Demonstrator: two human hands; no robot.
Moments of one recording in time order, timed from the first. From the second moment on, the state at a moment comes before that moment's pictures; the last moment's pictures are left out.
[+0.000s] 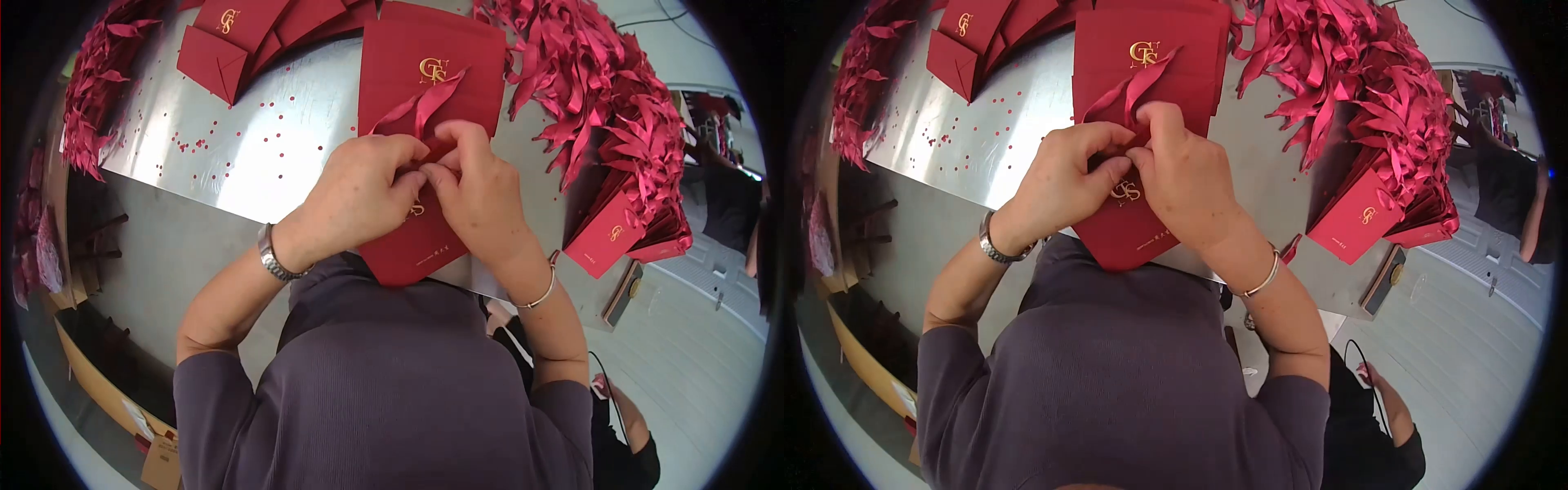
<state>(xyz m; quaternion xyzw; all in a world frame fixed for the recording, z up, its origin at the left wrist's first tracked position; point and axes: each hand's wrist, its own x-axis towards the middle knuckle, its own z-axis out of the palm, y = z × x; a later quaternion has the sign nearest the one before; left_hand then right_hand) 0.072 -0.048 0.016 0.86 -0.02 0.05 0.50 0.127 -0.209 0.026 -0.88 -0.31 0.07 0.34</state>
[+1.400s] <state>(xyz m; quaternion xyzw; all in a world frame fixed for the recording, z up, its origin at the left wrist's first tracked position) 0.032 -0.025 0.003 0.92 0.06 0.03 0.39 0.101 -0.283 0.036 -0.82 -0.15 0.26 0.48</state>
